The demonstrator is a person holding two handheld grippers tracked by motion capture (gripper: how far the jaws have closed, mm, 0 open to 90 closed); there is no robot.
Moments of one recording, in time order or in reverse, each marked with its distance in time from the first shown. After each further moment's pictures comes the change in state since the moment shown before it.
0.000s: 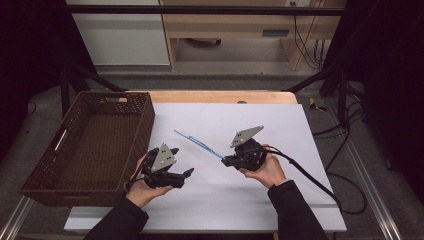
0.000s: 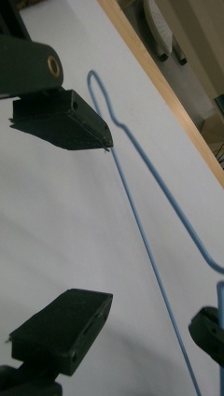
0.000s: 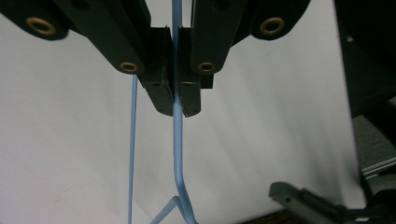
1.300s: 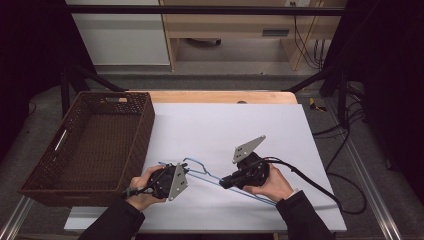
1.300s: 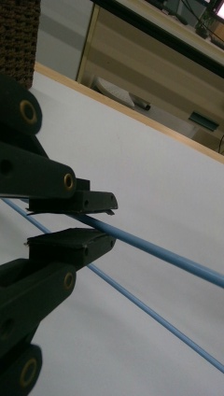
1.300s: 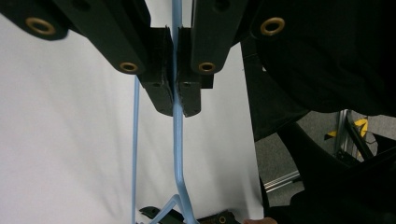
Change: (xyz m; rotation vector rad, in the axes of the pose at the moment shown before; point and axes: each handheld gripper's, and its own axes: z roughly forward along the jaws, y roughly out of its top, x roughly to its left) left arm -0.037 -0.009 0.008 0.117 0.138 0.490; right arm 0.026 -0.013 -0.010 0.021 0.265 -0.006
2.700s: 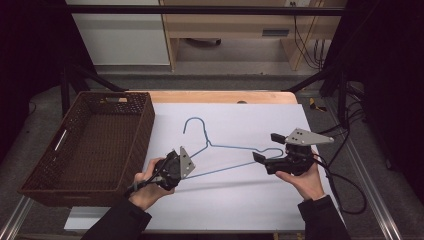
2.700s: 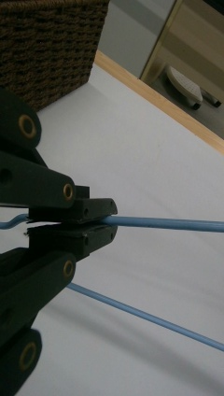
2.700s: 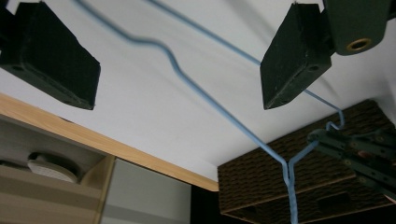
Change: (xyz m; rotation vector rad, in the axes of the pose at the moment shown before) left arm 0.027 0.043 -0.005 0.216 0.008 -0.278; right arm -0.014 -0.048 -0.084 -0.456 -0.558 0.145
